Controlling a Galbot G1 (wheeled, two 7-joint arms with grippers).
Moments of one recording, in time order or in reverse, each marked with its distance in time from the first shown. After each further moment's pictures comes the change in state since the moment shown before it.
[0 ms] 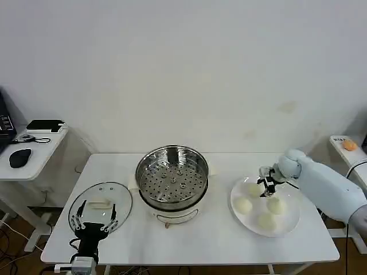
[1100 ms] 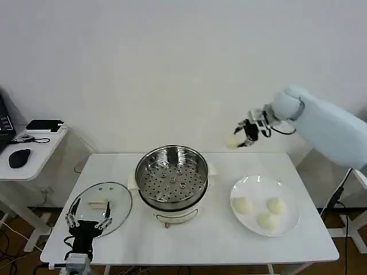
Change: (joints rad) left arm -0.022 0.029 -0.043 0.031 -0.031 -0.005 -0.001; right arm 0.521 0.189 -0.243 0.069 0.310 0.070 -0.052
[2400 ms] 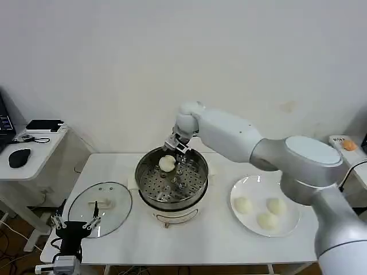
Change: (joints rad) left arm 0.025 -0.025 -0.063 -0.032 -0.013 -0.011 -0.005; right arm -0.124 0.515 -0.080 -0.340 -0.354 0.419 0.045
